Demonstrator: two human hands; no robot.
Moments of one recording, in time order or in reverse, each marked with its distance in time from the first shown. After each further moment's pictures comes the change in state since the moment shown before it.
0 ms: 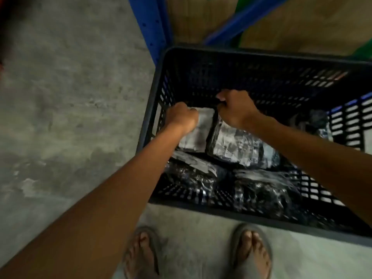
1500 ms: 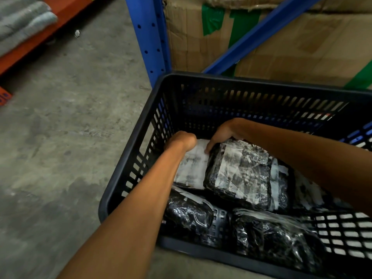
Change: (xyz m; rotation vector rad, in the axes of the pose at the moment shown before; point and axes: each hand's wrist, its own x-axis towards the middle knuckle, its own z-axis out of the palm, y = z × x) left_hand 0.045 -0.008 0.043 -0.222 -0.032 -0.161; right_hand 0.078 0.025 0.033 -0.050 -0.658 0.210
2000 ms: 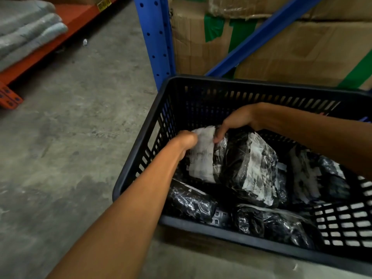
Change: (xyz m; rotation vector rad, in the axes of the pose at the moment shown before) left_hand -0.020 -0.006 -0.010 -0.128 -0.082 0.058; right_hand -0.068 0.006 -0.019 0.176 0.125 -0.107
